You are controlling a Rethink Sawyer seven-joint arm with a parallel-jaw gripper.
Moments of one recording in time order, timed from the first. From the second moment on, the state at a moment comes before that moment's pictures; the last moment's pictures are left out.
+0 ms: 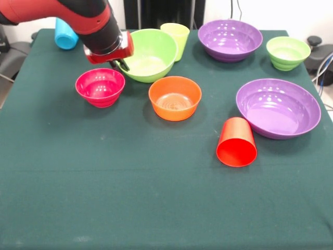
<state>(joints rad) -0.99 -0.33 0.67 1.59 -0.70 1.04 1.71</state>
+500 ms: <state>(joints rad) -0.98 -0.31 0.68 1.55 -0.70 1.10 1.71</state>
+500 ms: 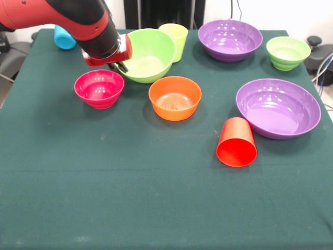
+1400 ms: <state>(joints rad) -0.97 -0.32 0.68 1.53 -0.70 1.10 1.71</state>
